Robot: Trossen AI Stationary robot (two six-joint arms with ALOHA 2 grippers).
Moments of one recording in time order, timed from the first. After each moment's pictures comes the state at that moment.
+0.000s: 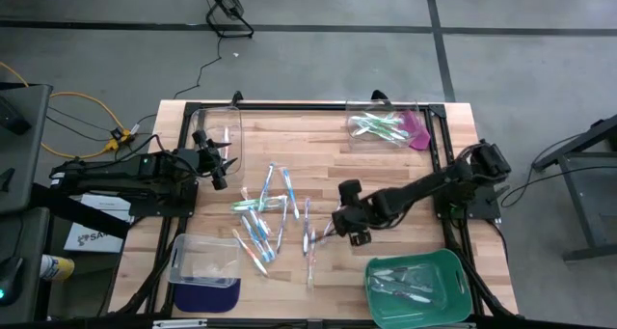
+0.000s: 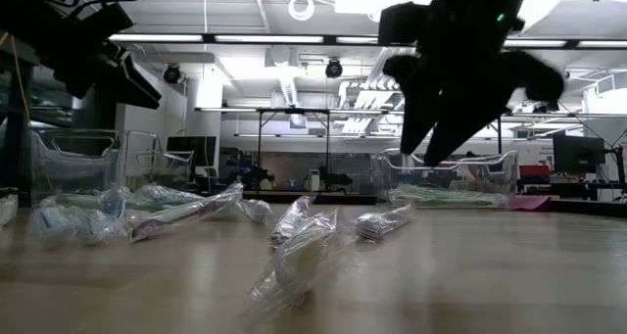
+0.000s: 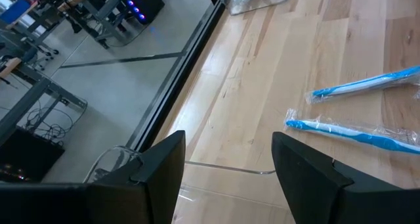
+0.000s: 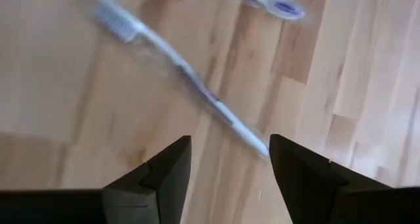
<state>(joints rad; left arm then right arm) 0.07 0.36 0.38 -0.47 -0.58 0.25 0.30 1.73 1.14 -0.65 0.35 -0.03</state>
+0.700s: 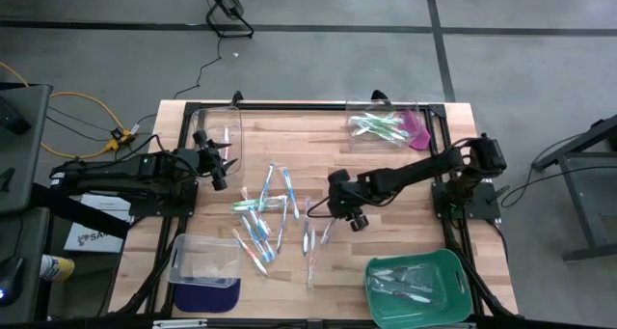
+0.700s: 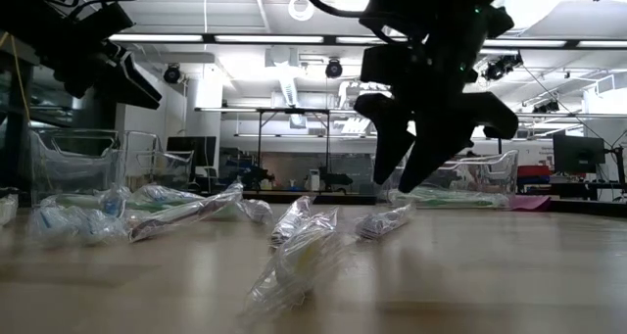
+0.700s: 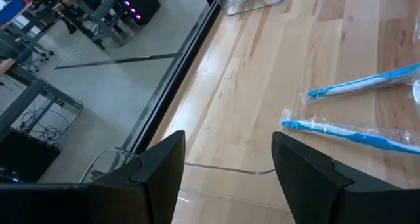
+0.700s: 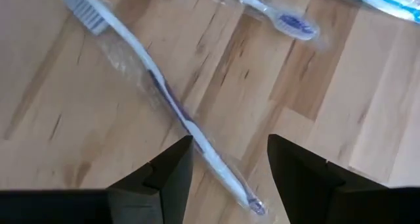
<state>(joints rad) 0.07 0.36 0.38 -0.48 -0.57 0.25 0.11 1.73 1.02 -0.40 0.07 -0.38</state>
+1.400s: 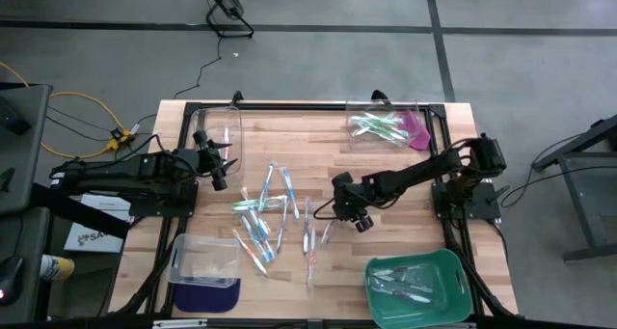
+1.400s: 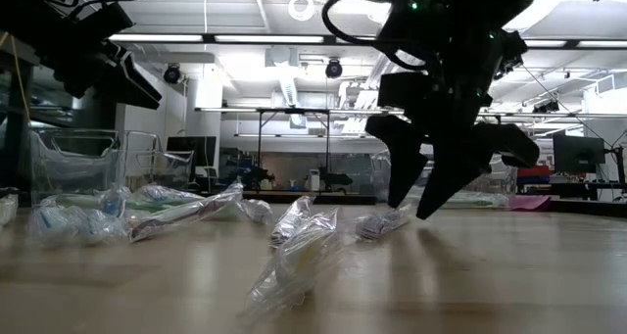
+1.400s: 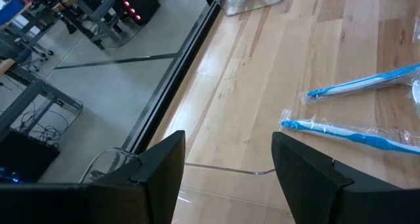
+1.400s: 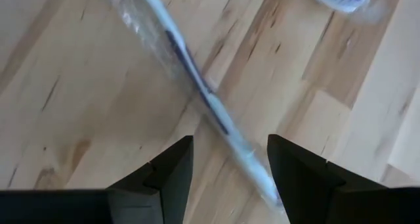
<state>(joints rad) 0.07 0.36 0.38 -0.48 -0.57 0.25 0.10 1.73 0.90 -0.28 0.05 -0.42</state>
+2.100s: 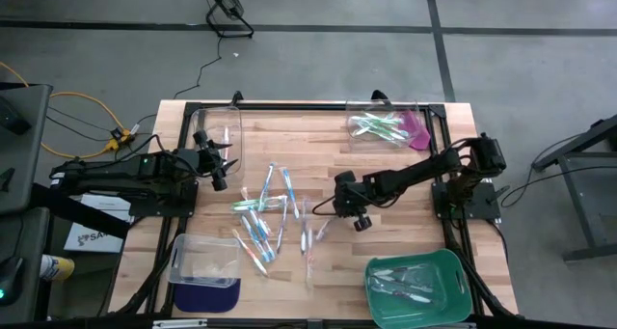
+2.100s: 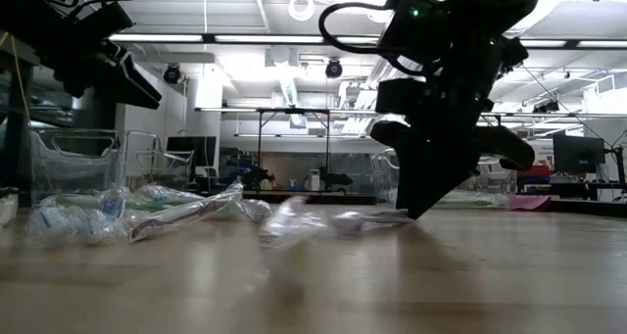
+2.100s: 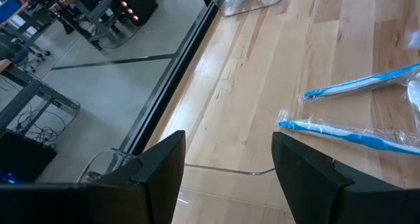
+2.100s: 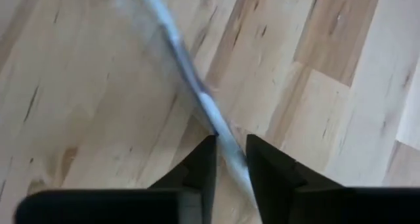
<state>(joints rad) 0.07 0.36 0.38 -0.48 -0.56 0.25 0.09 1.73 0.88 -0.25 0.05 -0.32</state>
